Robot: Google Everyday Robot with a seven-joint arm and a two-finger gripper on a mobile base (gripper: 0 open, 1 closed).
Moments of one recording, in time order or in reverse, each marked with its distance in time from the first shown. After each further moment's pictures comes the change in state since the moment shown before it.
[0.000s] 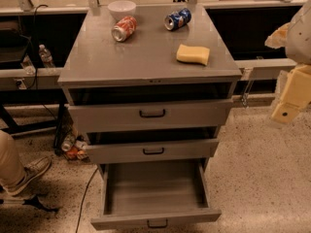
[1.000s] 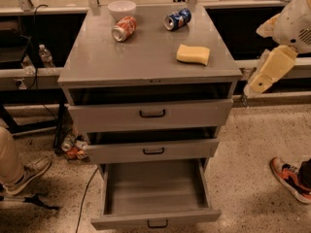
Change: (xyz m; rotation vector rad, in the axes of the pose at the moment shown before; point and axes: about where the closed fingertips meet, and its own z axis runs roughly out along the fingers) arm -0.008 -0.076 0.038 0.026 -0.209 0.124
